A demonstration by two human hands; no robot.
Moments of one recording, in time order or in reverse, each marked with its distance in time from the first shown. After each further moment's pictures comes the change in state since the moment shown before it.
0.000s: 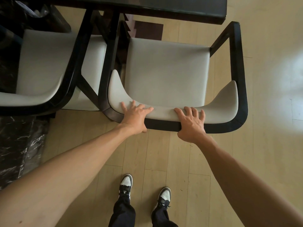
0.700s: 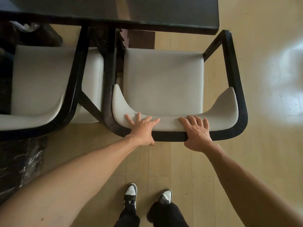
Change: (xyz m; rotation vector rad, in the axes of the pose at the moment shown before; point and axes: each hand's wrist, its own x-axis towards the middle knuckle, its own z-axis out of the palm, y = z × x) left_hand 0.011 -0.003 -0.007 -0.015 -0.141 0.044; right_hand 0.000 0.002 -0.006 0.025 -0.045 0.024
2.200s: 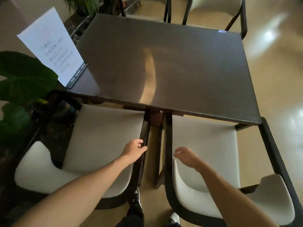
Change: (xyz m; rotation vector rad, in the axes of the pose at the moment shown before) left_hand -0.009 -0.315 -0.193 -0.932 0.226 -0.317; right_hand 0.204 -0.263 -0.177 0.624 -0.202 0.141
